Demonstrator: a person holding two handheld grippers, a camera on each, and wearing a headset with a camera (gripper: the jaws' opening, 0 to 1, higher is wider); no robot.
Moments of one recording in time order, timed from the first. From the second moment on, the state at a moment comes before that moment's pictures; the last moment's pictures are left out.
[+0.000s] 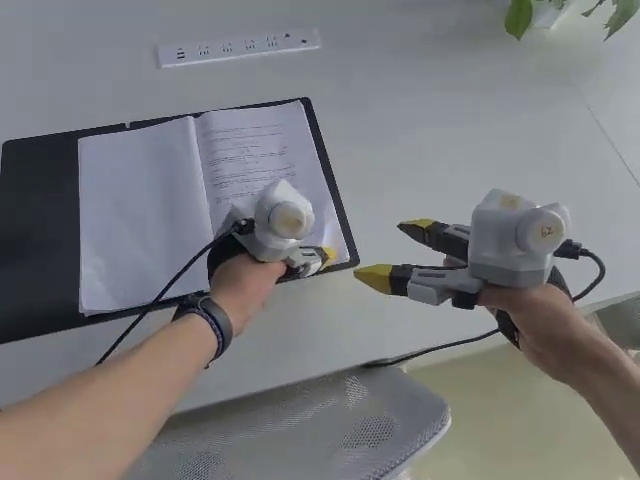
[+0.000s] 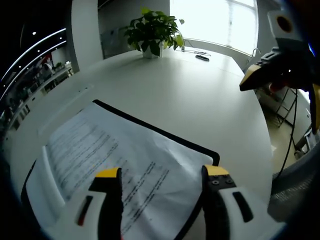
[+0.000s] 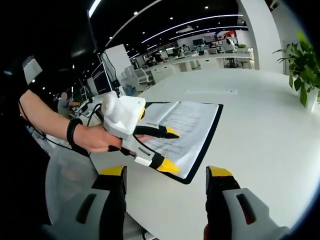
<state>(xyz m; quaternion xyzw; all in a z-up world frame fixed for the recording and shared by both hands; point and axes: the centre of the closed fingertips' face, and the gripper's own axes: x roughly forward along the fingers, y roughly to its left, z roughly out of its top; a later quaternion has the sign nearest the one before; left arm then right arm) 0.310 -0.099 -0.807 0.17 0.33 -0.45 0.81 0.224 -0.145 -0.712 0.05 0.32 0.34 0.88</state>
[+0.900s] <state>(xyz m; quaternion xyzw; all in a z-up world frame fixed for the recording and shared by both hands) 0.310 -0.088 -0.802 0.16 0.32 -0.46 0.81 0.269 -0.142 -0.731 0.14 0.31 0.32 0.89</state>
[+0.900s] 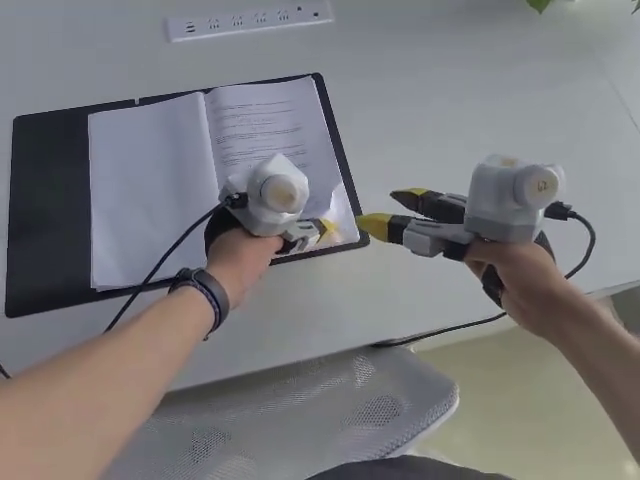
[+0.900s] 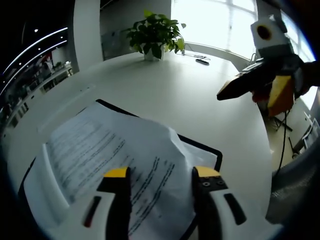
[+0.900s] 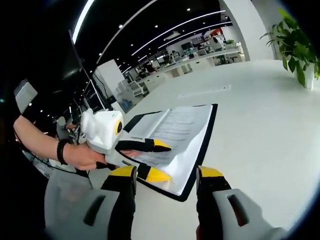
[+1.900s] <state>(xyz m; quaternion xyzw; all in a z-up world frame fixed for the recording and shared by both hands) 0.312 -0.087 -0.801 0.16 0.32 -0.46 0.81 0.322 -0.093 -0.764 0.21 0.34 0.31 0.86</state>
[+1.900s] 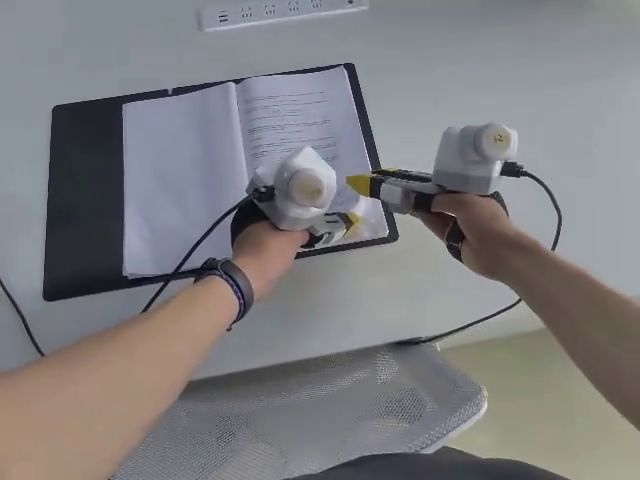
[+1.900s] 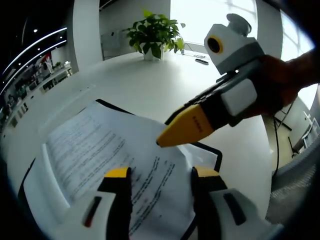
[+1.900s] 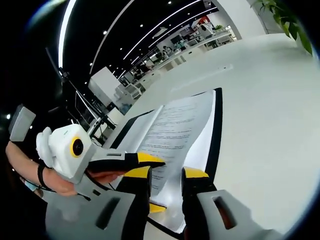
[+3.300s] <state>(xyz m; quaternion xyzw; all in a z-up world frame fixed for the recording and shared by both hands) 0.303 -0.042 -0.753 0.14 0.31 -0.47 0.81 0.327 -0.068 -0.712 0.21 0.28 0.35 0.87</state>
